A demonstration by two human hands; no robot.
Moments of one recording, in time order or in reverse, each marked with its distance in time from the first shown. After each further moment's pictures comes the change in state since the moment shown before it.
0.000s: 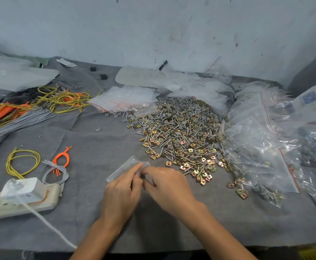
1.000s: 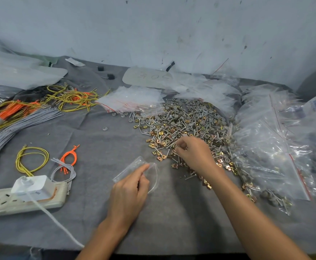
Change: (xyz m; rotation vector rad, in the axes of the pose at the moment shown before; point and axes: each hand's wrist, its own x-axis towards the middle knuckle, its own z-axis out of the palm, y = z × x) left_hand 0.002 0.004 -0.004 -0.026 0.000 -0.063; right_hand 0.067 0.082 -0.031 0.006 0.005 0.320
